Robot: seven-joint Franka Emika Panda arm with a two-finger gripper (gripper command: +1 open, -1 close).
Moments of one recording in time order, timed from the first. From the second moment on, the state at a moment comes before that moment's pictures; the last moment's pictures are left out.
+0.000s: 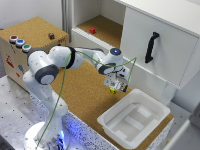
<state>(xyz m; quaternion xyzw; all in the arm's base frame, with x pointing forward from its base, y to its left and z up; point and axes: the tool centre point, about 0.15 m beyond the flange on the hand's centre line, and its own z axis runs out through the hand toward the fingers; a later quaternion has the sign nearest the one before) 0.435 -0.179 0.292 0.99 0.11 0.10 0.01</state>
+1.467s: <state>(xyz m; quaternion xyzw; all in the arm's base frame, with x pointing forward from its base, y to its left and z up) 0.463 -0.145 0.237 0.99 0.13 0.08 0.01</state>
